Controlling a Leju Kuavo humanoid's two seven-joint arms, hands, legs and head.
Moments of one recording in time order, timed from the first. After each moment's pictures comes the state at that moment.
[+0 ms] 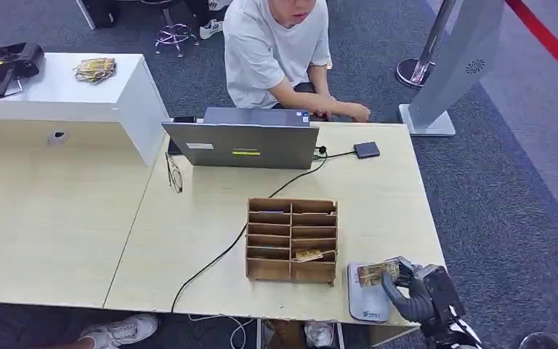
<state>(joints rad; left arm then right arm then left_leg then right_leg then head) -0.07 -0.23 0.80 -0.18 -1.32 0.26 0.10 0.13 -0.21 -0.07 -1.37 0.02 0.23 -0.37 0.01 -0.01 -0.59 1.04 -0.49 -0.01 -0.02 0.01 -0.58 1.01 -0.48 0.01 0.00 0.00</state>
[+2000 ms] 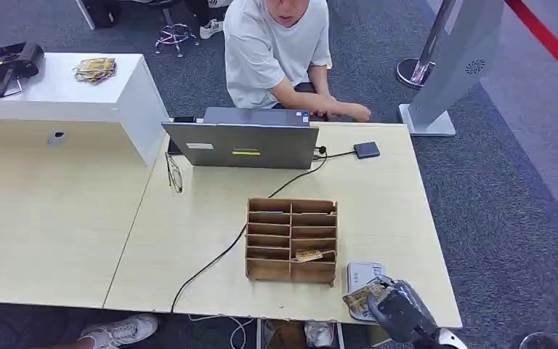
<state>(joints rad) -0.07 -0.23 0.80 -0.18 -1.33 0.26 0.09 0.19 -0.32 0.14 -1.50 0.30 0.08 -0.23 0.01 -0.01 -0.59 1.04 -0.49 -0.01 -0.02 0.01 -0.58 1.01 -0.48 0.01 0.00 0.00</state>
